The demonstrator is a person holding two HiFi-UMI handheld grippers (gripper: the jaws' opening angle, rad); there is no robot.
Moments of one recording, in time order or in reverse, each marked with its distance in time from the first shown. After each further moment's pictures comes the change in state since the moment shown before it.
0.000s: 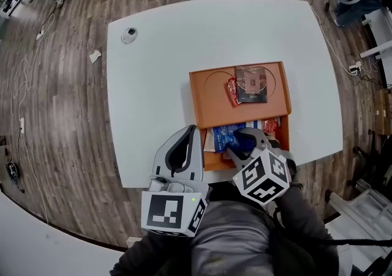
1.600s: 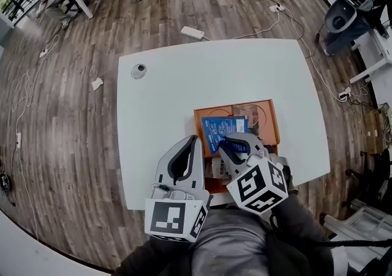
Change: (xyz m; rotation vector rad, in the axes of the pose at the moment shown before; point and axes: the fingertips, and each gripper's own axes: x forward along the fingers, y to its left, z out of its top) left arm 0.008 -0.001 0.071 0.018 -0.150 -0.037; right arm -0.055 -0.055 0.104 -0.084 -0.190 -0.160
